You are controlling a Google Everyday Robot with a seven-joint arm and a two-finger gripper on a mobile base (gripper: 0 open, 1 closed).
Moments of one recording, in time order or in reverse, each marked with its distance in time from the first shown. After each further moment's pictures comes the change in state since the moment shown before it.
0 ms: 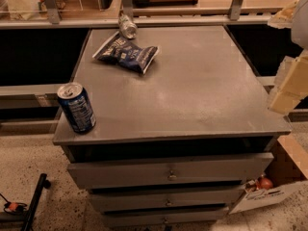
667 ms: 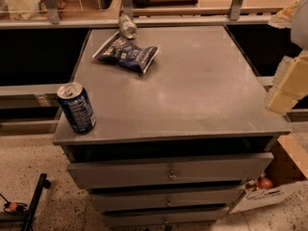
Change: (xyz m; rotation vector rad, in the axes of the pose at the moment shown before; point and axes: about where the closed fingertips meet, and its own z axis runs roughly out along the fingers) arm -0.002 0.000 0.000 0.012 -0.010 0.019
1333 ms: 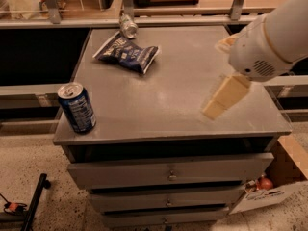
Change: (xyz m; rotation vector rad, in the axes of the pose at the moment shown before) arm -0.067 0.009 0.082 -0.100 -0.307 0.083
